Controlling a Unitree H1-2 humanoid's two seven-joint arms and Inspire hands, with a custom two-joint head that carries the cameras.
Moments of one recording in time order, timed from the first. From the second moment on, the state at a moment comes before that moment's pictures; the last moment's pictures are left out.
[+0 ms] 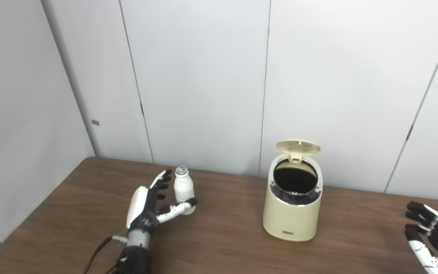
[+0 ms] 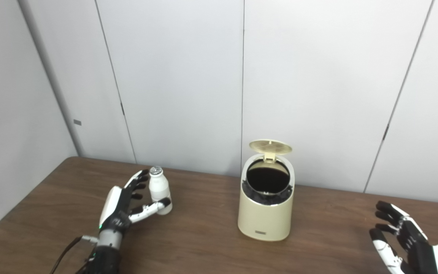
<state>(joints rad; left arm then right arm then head) -0.36 0.26 0.07 0.34 0.39 -0.05 0.24 -0.20 -0.25 -0.08 0.20 -0.06 -0.43 -0.15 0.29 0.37</state>
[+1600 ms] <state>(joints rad) -0.43 0.25 0.04 0.36 0.45 -0.13 0.43 -0.12 -0.18 -0.11 -0.01 -0.13 -0.29 -0.12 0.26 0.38</state>
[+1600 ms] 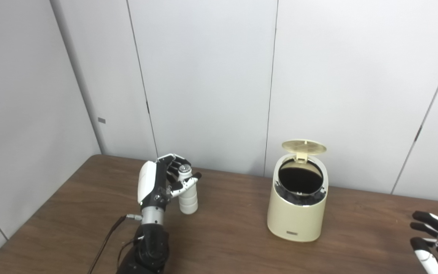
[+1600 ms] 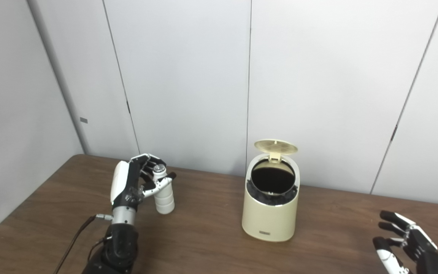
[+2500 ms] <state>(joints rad) -0.42 0.28 0.01 0.32 0.54 -0.17 0.45 -0.12 -0.15 -0.10 -0.11 -0.18 -0.20 -0.12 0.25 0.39</state>
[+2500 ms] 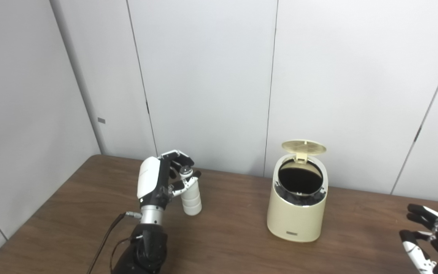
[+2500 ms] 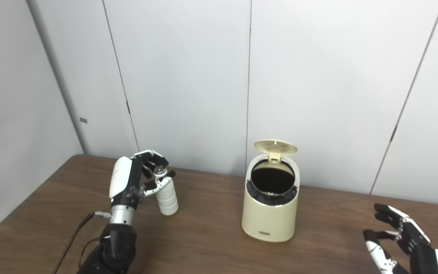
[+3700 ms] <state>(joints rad) -0.42 0.27 0.00 0.25 0.57 -0.30 0.49 -0.12 -0.14 -0.10 -0.14 -0.19 -0.16 -0.12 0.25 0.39</state>
